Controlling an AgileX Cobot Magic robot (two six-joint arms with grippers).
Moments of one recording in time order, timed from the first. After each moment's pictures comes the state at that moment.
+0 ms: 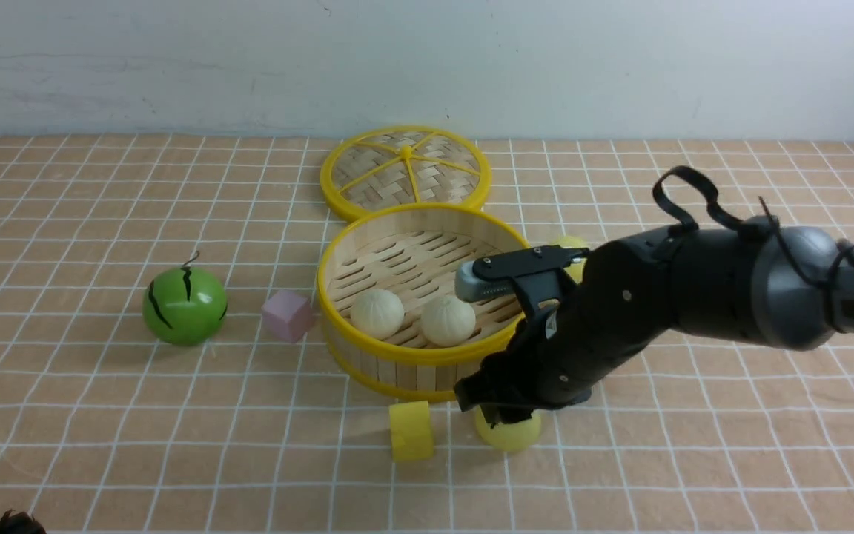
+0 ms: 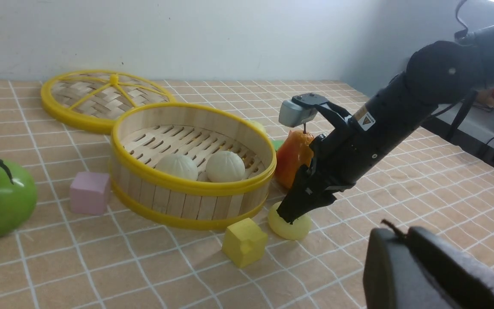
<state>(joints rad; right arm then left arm) 0.56 1.91 -1.24 0.20 0.50 0.04 -0.55 0.06 -0.28 -0.24 0.35 0.00</state>
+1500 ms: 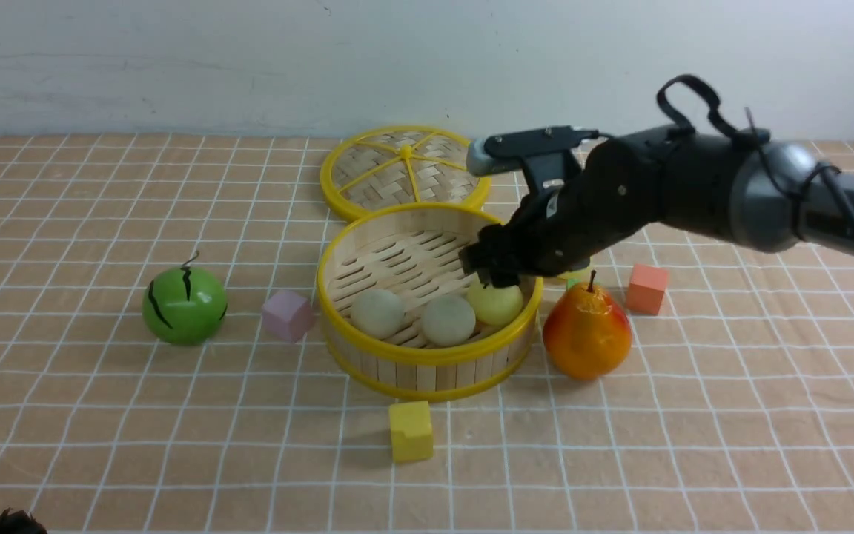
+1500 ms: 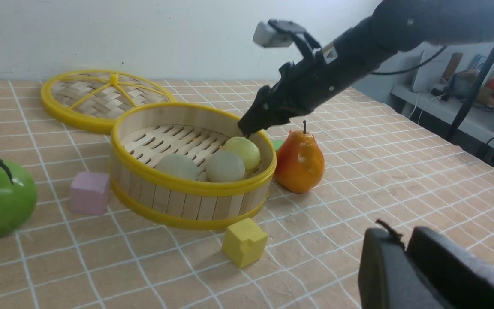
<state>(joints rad) 0.44 2.00 -1.58 0.08 0.48 0.05 -0.55 0.06 -0.28 -0.24 0.35 0.00</state>
